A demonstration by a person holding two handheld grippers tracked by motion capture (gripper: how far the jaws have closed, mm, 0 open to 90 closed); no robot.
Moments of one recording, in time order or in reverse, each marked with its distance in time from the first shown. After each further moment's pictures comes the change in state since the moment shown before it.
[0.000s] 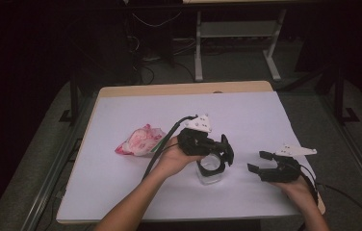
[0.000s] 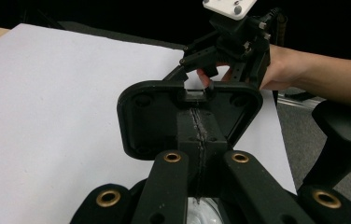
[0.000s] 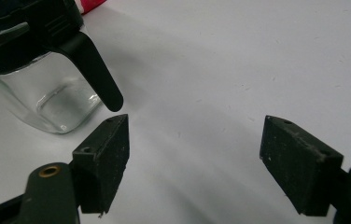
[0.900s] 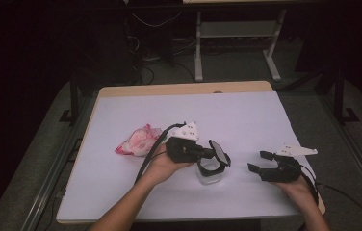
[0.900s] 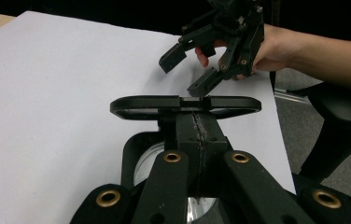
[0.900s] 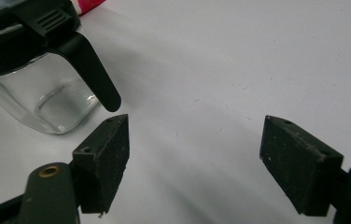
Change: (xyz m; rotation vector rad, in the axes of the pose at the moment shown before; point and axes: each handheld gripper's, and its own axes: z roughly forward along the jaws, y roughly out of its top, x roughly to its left) left arm -0.008 -0.026 -0.022 -0.004 0.012 -0.010; right arm 0.000 0.000 -0.001 -0.001 -0.006 0.016
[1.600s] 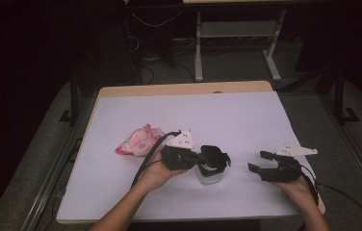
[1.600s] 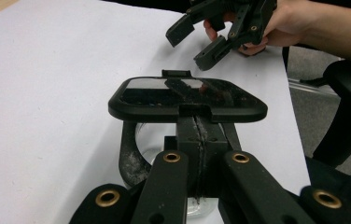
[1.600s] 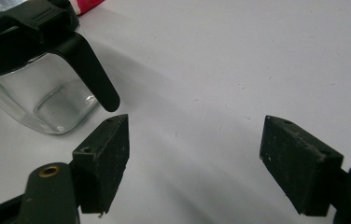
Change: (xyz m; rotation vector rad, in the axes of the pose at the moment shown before) left arm -0.006 -0.026 -0.004 0.034 0.049 0.004; right arm -0.001 0.000 0.000 -0.003 -0.003 -0.002
